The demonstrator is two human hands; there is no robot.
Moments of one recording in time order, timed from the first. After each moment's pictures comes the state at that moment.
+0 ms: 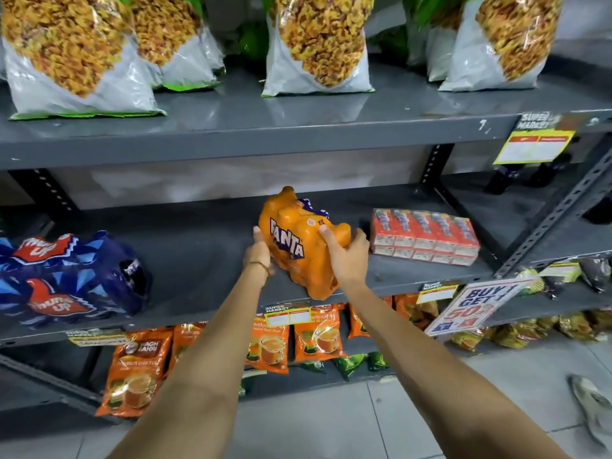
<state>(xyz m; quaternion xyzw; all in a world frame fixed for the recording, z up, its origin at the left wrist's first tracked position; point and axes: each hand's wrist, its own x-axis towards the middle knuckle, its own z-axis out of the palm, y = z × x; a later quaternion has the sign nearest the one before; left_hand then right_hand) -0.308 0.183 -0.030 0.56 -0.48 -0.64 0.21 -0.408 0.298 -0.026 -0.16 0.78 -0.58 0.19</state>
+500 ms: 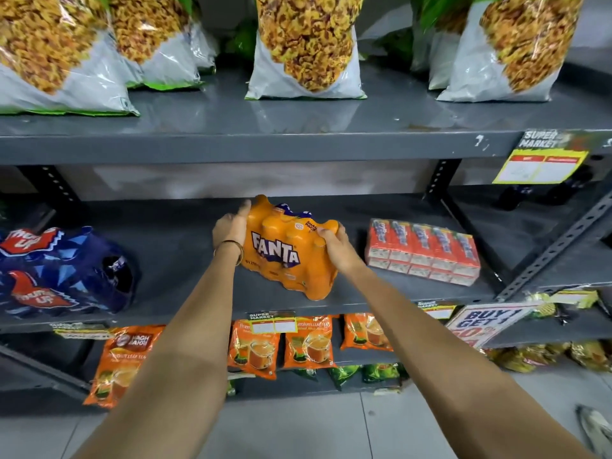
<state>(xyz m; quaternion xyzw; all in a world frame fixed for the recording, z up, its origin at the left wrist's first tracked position) -0.324 0.137 -0.008 0.60 -0.58 -0.46 0.30 -0.473 0.276 -0.021 -0.27 0.74 -0.49 0.38</state>
